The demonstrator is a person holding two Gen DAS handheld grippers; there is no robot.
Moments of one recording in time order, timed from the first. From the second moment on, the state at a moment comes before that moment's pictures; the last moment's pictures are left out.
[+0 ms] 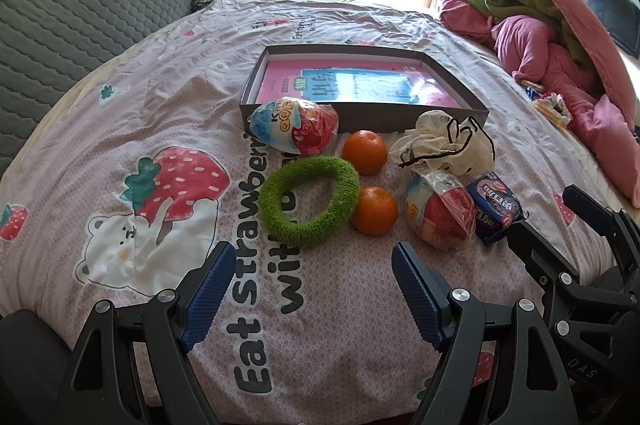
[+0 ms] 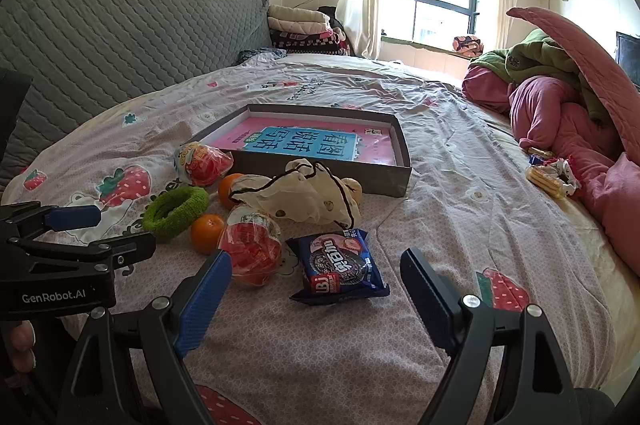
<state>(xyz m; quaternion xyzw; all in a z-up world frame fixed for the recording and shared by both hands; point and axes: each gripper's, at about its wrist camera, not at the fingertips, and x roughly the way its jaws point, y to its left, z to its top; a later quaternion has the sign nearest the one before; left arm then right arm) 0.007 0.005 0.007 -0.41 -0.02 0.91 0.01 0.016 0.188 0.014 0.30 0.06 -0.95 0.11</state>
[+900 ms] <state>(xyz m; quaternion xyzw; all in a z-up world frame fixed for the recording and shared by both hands) 0.001 -0.007 -0.012 -0.44 -0.02 0.90 0.01 0.008 0.199 0.000 0.34 0.06 -0.93 0.09</state>
